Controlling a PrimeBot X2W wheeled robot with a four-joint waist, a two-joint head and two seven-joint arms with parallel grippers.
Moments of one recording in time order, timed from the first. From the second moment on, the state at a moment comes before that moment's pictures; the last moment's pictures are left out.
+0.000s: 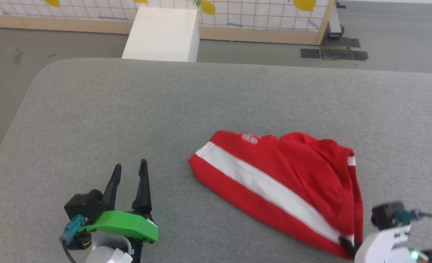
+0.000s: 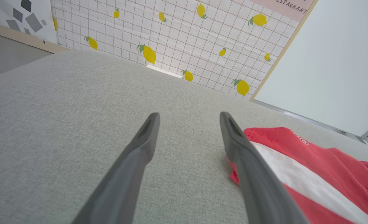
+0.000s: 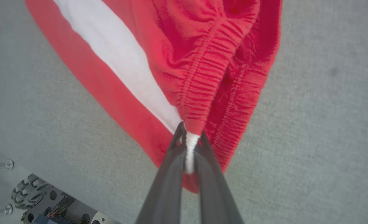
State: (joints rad) left arm -0.08 0.06 -0.08 0.20 -0.40 -0.06 -0.26; right arm 0.15 -0.20 0.03 -0.15 0.35 0.13 0.71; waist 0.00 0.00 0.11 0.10
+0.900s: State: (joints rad) left arm -0.12 0.07 -0.17 0.24 -0.43 -0.07 -0.07; right arm 0.14 -0.06 -0.24 -0.23 0.47 0.13 0.52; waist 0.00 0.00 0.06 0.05
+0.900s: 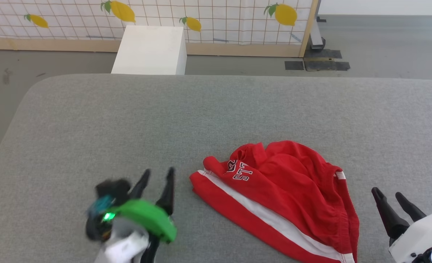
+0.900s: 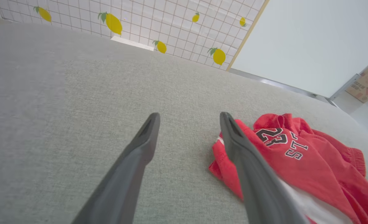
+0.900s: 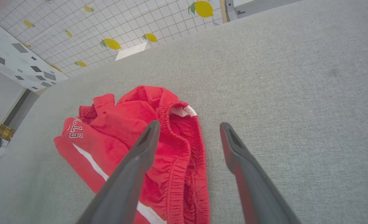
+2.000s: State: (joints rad) left arm -0.60 0.12 -0.43 0.54 -0.42 -0.09 0.85; right arm 0.11 -0.05 -0.22 -0.23 0.46 0.13 0.50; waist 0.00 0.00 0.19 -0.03
